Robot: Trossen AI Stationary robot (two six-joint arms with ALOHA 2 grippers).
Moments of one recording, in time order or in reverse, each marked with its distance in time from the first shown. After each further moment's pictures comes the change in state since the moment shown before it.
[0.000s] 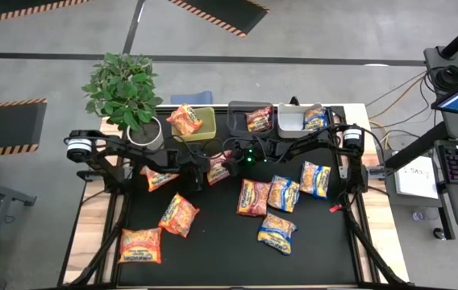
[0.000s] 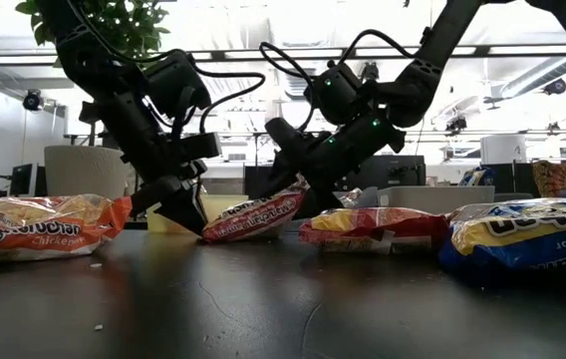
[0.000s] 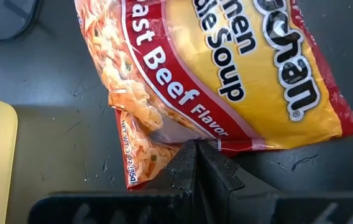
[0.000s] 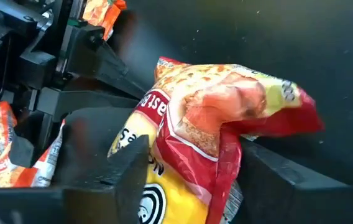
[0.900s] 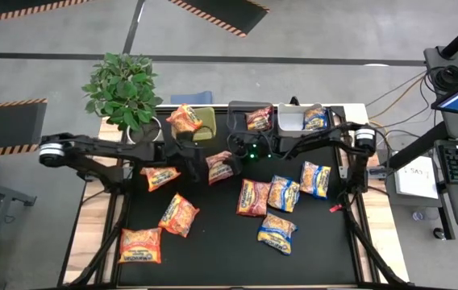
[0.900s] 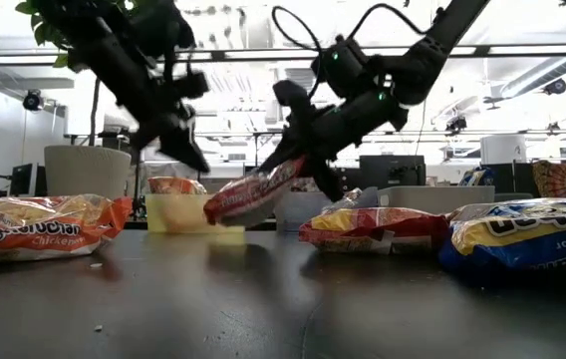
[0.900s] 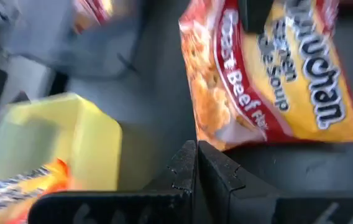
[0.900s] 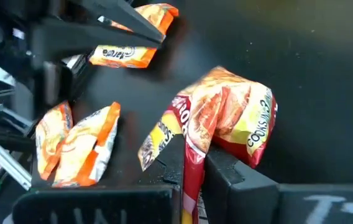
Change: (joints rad) left arm 0.000 -0.293 0.067 -0.233 -0.113 0.022; right arm -0.011 -0.114 0.003 -0.052 -0.115 -0.015
